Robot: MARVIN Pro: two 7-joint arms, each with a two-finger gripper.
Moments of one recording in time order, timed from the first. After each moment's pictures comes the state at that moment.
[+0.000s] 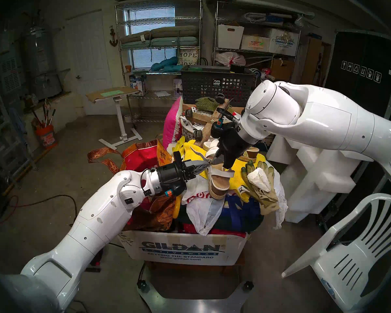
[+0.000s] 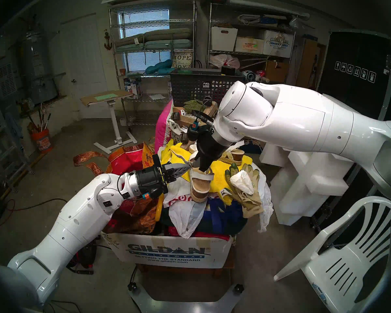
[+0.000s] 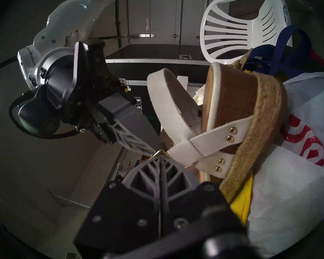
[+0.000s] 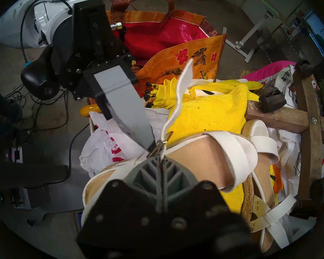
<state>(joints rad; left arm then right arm) 1.21 -1.11 -1.13 -1.46 0.88 -0.87 -0.03 0.11 -0.79 -0.09 -1.70 0.92 0.85 0.59</state>
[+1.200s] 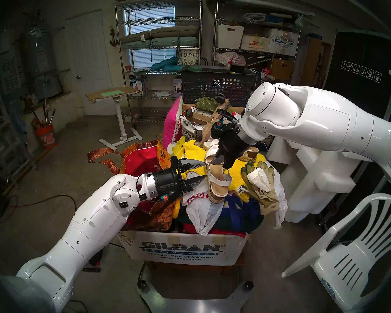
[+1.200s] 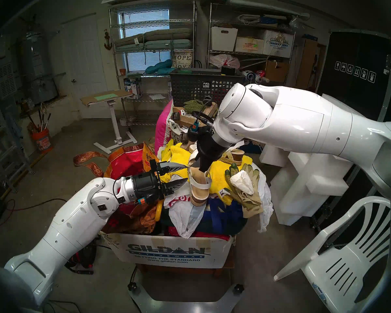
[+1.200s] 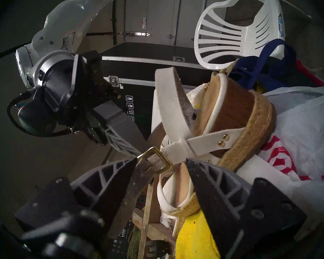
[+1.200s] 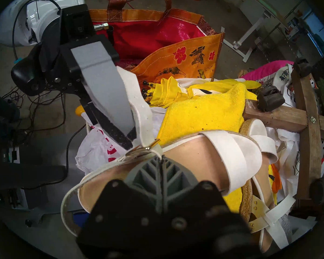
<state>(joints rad) 1.26 -1.08 -1.14 -1.51 0.79 -0.84 -0.13 0.10 -0.79 -0.09 -1.71 0.91 0.84 0.56</state>
